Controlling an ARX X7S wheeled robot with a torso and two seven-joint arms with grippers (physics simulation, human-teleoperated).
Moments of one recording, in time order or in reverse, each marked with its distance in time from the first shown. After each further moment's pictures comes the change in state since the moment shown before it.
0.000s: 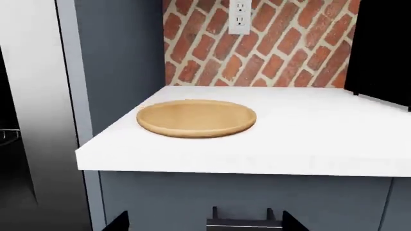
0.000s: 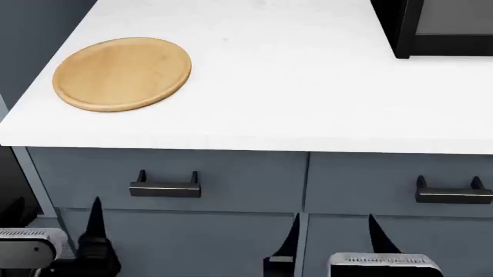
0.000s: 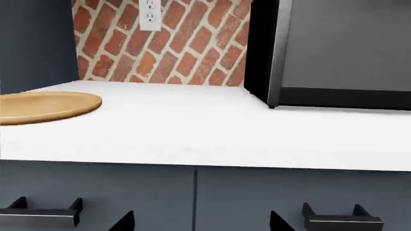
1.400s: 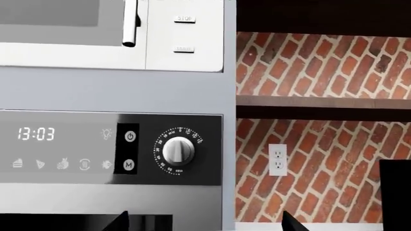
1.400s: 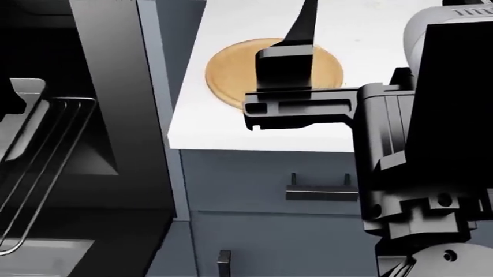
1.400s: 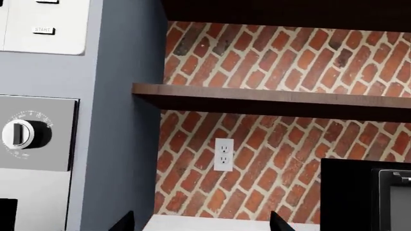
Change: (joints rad) left arm -0.946 -0.238 -0.217 0.436 -1.410 -0.919 -1.048; right arm 0.960 0.235 0.206 -0.492 1.174 1.058 0.780
